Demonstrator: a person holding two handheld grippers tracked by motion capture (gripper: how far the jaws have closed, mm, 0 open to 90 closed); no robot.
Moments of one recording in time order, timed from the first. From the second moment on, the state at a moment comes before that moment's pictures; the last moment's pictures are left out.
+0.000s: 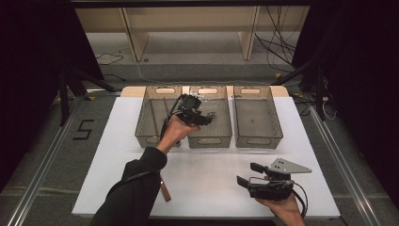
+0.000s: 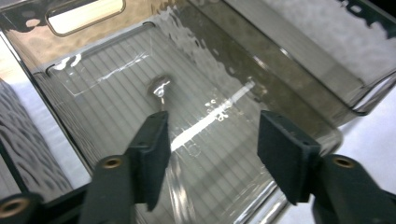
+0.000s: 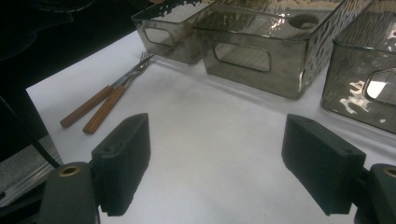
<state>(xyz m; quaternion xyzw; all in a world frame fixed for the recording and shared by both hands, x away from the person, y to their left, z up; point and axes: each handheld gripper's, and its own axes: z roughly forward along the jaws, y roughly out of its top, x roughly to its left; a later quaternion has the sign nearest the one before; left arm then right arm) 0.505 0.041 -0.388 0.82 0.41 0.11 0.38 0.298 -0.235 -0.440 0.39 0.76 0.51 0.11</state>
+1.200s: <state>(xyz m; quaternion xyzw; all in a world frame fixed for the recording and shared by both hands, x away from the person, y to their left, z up) 0.429 0.112 -0.378 0.82 0.39 0.08 0.42 0.298 -0.234 -0.439 0.39 0.76 0.51 0.12</state>
